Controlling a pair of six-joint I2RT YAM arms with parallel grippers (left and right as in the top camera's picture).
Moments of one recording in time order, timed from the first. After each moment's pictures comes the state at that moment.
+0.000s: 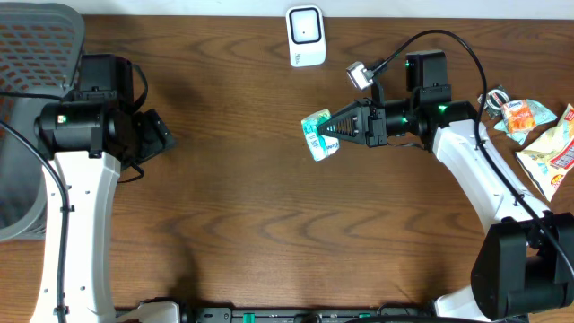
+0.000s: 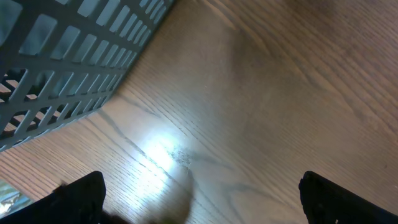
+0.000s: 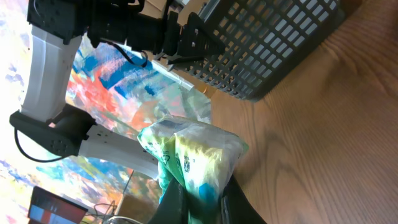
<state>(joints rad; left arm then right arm) 0.05 1.42 1.53 -1.39 -0.21 -0.51 0.18 1.70 1.25 -0.44 -1.54 0.04</state>
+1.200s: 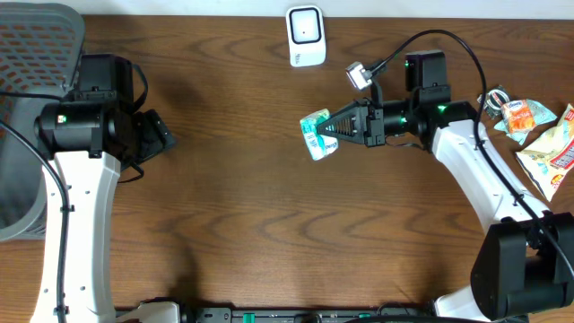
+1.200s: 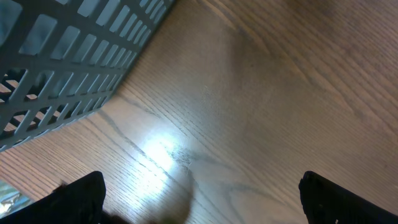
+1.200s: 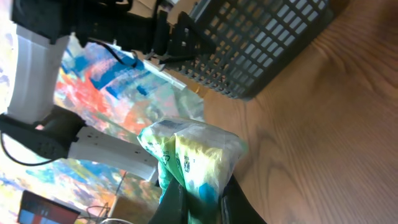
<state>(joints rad) 0.05 1.42 1.53 -1.39 -0.21 -0.51 0.19 1.70 1.25 -0.44 -1.49 0.03</state>
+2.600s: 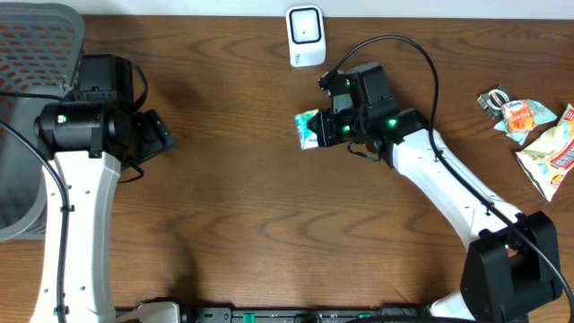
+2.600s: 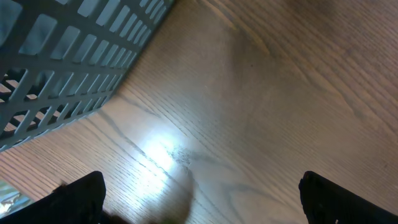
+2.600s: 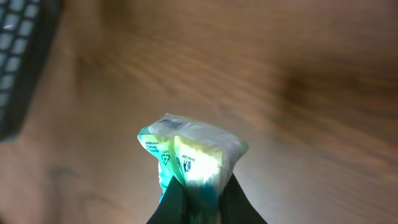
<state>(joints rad) 0.05 1.42 1.53 -1.39 -0.21 -0.51 0.42 1.70 1.28 -0.47 -0.34 0.25</state>
